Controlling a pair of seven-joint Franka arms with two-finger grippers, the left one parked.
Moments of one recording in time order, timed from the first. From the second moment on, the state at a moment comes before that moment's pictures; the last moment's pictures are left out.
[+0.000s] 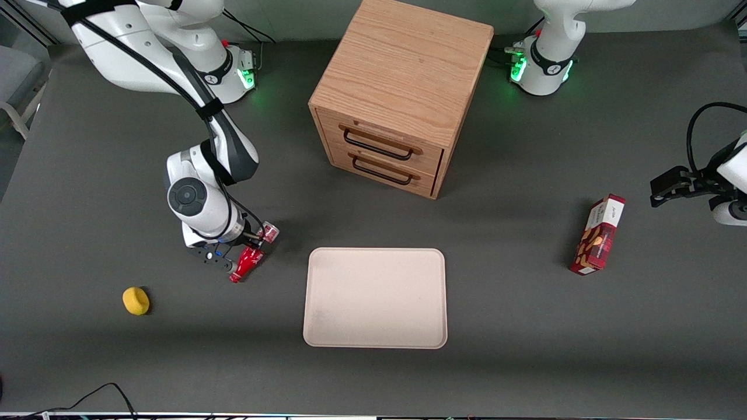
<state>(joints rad) 0.17 0.45 0.13 -1.97 -0.13 2.40 0.86</state>
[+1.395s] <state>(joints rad) 0.17 0.43 0.13 -1.95 -0.22 2.33 0.96</state>
